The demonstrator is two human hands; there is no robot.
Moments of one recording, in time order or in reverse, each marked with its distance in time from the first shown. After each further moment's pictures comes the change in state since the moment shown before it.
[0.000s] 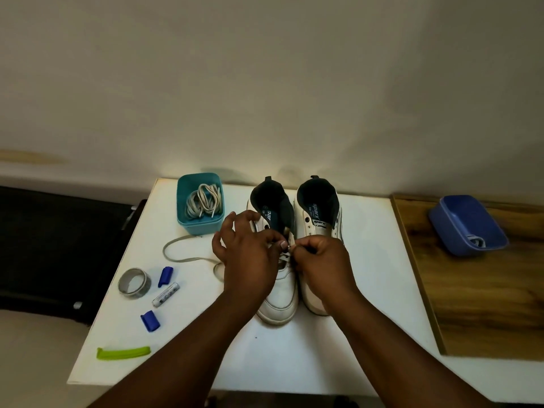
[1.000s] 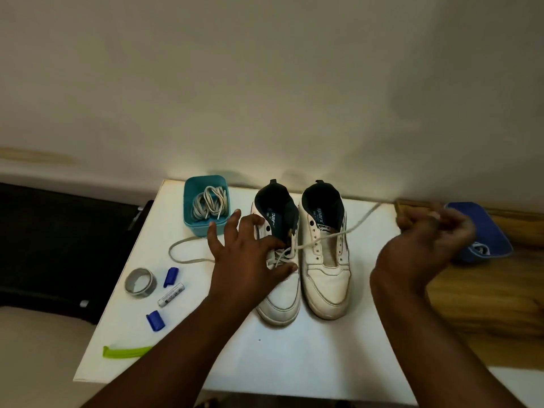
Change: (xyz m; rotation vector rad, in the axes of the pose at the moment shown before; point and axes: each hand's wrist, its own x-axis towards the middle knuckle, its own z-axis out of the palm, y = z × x) left_hand 0.000 -0.014 -0.029 0.280 -0.164 0.183; right_hand 0.007 -0.047 -0.069 0.654 0.869 -0.289
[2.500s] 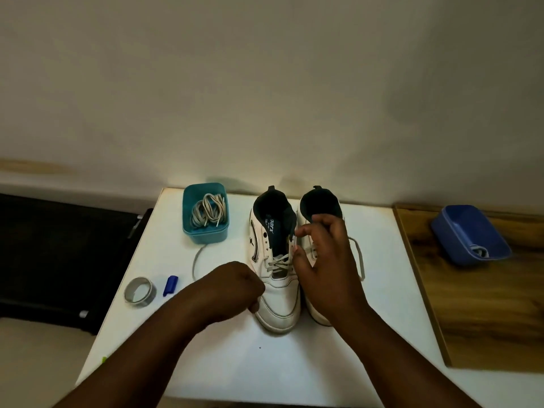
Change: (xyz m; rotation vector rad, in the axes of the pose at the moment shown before) left_hand -0.010 -0.009 -0.054 -0.449 -0.694 -0.421; right_hand -0.053 0.037 -0.003 -0.673 -0.961 -0.350
